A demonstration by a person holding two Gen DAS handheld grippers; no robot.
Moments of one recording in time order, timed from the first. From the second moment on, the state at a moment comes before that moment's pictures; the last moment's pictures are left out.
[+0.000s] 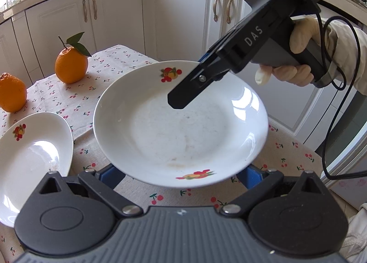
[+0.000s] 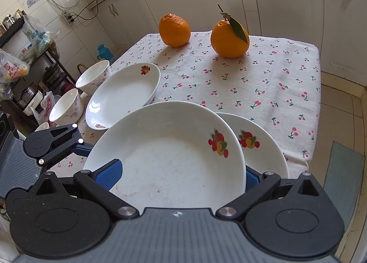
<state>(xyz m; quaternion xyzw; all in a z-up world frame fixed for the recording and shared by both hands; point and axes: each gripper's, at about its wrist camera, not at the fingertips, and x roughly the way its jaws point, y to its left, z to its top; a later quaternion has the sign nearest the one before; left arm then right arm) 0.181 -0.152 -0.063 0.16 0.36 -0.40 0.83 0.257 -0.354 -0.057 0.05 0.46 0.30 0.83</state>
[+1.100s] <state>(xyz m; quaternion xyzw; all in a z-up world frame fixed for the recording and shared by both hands) 0.195 -0.171 -0.074 0.19 0.36 -0.40 0.82 0.253 -0.379 -0.074 0.07 0.48 0.28 0.83</state>
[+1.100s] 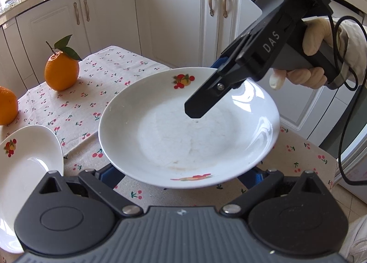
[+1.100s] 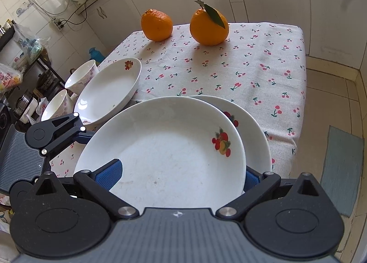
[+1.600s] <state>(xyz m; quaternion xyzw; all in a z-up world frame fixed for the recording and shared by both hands) 0.197 -0.167 -0.076 0.16 0.36 -0.40 0.82 0.235 -0.387 -0.072 0.07 0.49 0.26 0.83</state>
